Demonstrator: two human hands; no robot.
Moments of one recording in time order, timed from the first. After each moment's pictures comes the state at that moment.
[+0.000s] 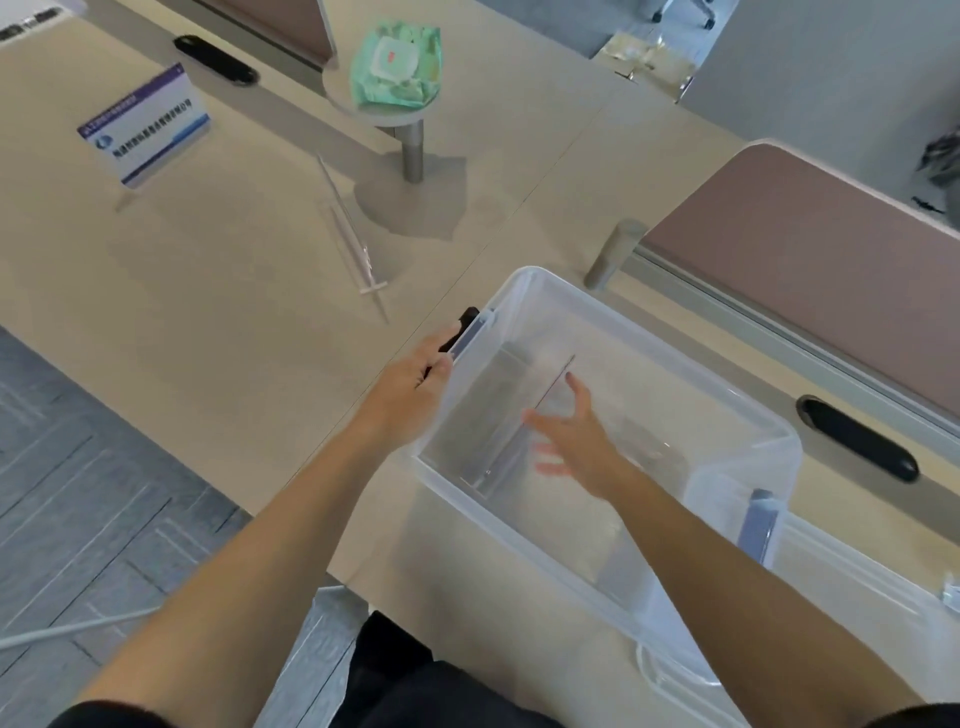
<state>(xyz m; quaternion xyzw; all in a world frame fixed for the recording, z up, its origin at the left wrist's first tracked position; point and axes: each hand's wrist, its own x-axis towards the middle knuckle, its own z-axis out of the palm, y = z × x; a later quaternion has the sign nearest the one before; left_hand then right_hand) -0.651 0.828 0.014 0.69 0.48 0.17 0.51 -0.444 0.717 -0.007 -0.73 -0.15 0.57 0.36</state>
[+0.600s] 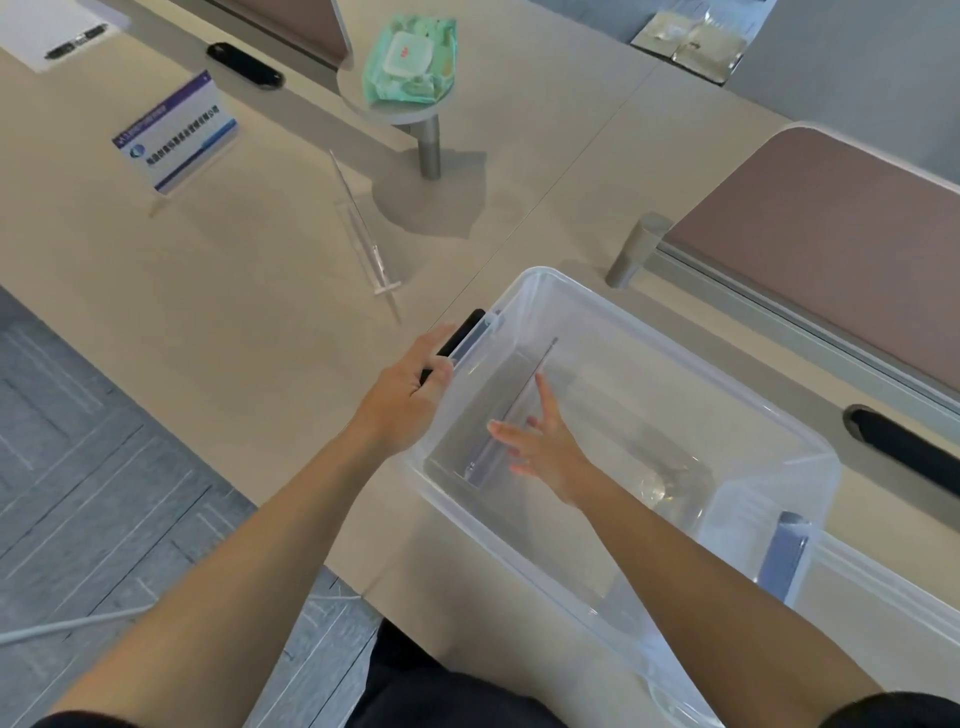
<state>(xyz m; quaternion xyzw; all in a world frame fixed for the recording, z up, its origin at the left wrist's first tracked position) -0.650 0.827 0.016 0.69 0.48 0.17 0.51 -0.467 0.733 -0.036 -0.62 -0.17 0.65 0.40</state>
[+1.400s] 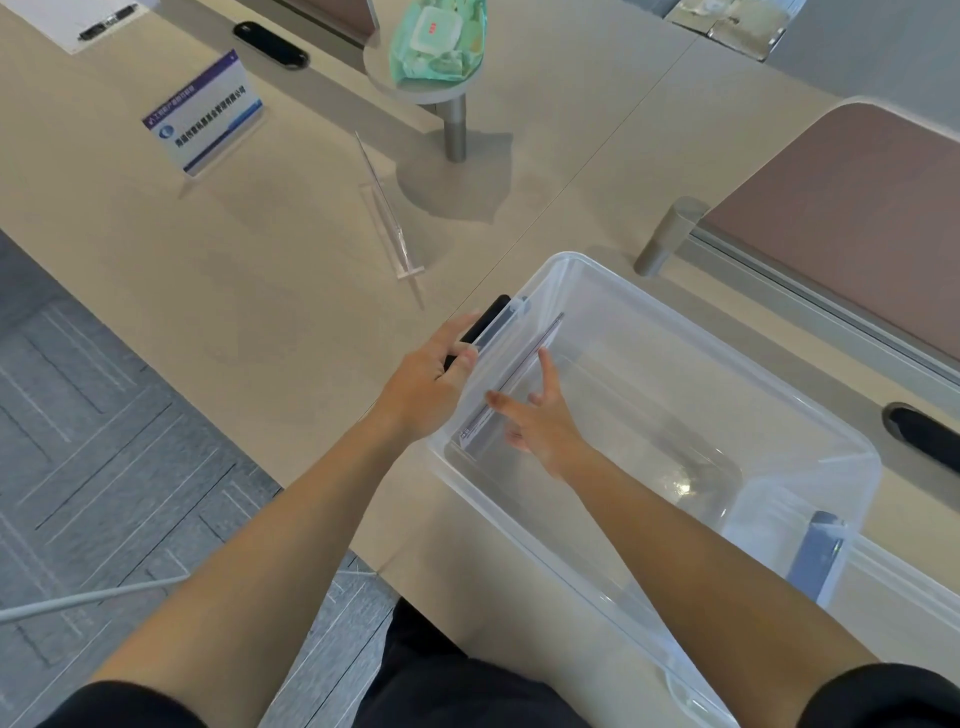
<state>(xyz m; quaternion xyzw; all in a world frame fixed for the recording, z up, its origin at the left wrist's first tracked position) -0.649 0.828 0.015 0.69 0.49 0.17 0.50 -0.495 0.757 -0.029 -0.62 -0.17 0.63 0.44</state>
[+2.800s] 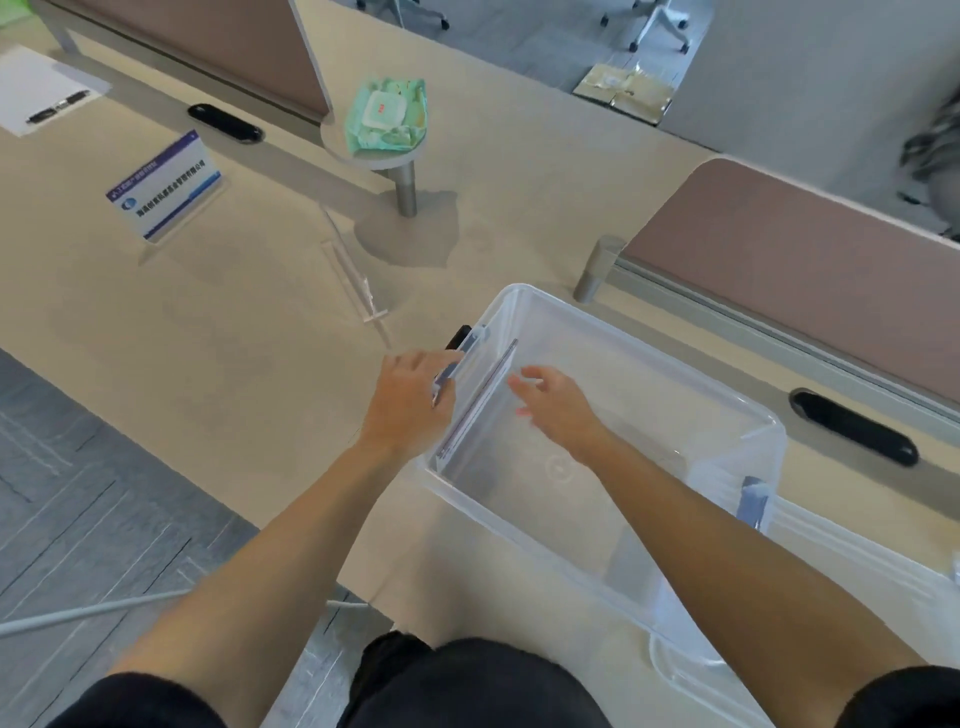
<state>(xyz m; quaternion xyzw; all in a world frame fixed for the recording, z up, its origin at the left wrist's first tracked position) -0.649 0.816 0.026 0.82 0.43 0.24 0.28 -0.460 0.747 0.025 -0.76 -0.31 0.46 0.33</state>
